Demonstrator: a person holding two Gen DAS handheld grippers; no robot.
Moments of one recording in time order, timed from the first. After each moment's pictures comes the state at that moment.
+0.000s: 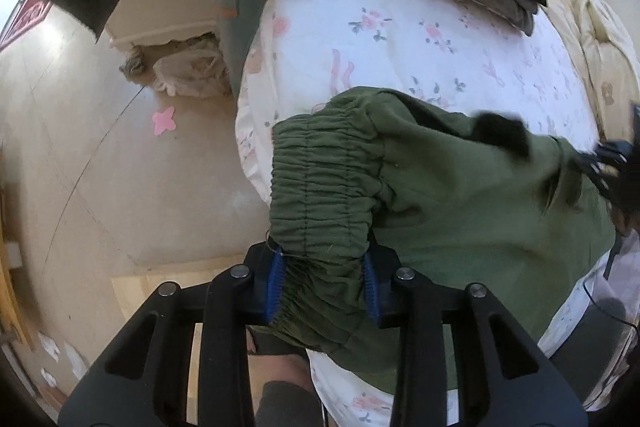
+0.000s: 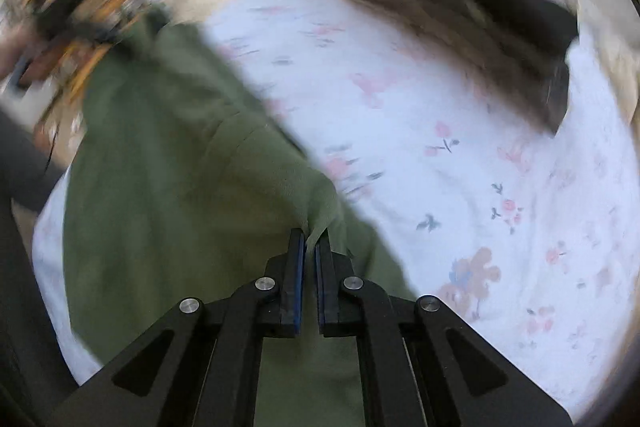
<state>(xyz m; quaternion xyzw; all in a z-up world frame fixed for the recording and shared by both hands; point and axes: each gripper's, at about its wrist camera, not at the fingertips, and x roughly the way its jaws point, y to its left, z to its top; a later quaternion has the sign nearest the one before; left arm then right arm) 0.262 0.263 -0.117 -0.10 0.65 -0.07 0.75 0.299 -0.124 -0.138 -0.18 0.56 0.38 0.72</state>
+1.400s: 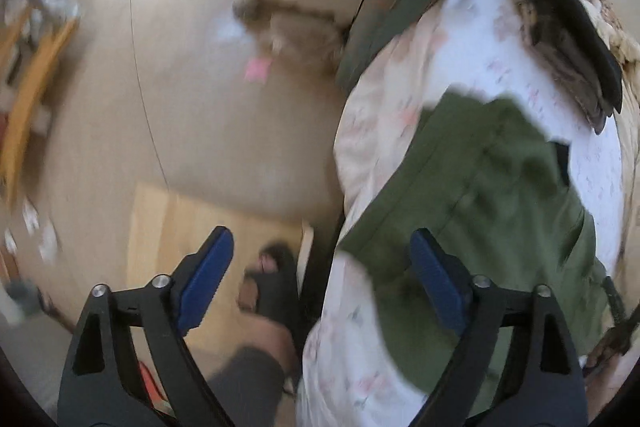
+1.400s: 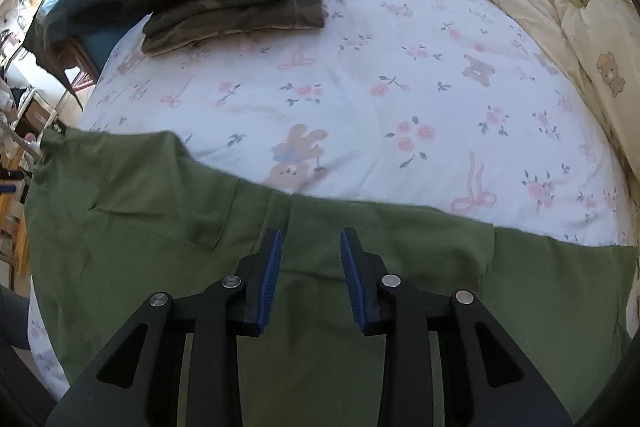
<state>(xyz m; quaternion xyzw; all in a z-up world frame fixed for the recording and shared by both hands) 0.207 0.338 -0.125 -0.22 0.64 0.11 0.73 0.219 -0.275 -0.121 -0.01 0.53 0.13 0.84</state>
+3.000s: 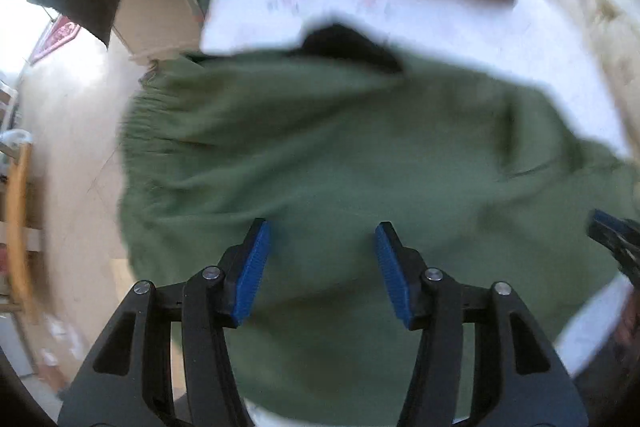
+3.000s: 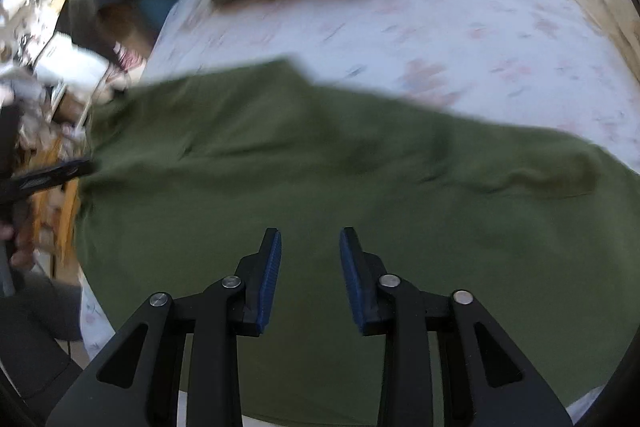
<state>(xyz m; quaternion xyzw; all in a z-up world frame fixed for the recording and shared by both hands) 0.212 0.139 -0.127 -0.02 0.63 0.00 0.78 0.165 -0.185 -0.137 0.03 0.58 0.19 0.79</state>
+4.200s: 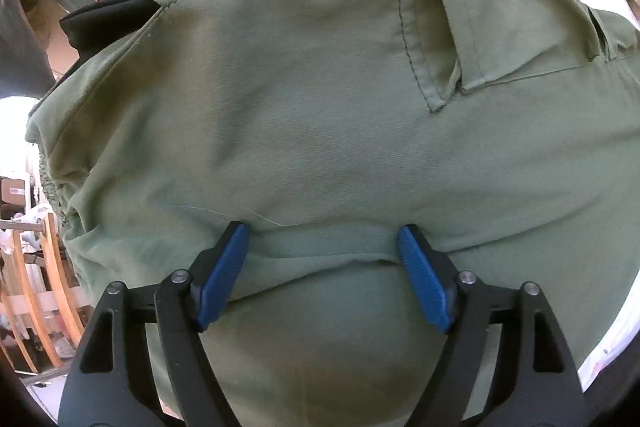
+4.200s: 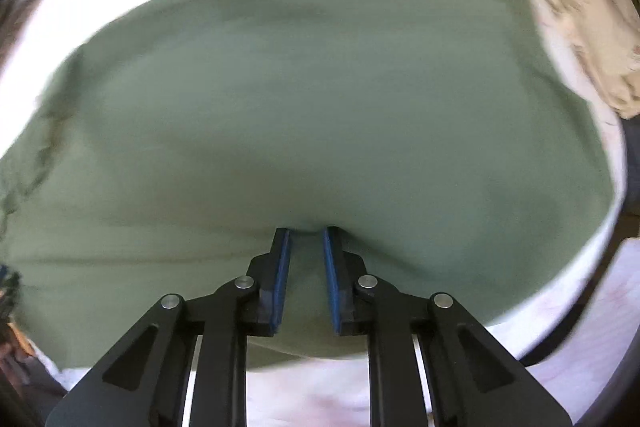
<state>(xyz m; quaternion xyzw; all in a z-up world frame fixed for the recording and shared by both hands) 0.178 0.033 -0.162 0.12 0.65 -0.05 0.75 0.152 -0.535 -0.186 0.12 0.74 -0.12 0.65</state>
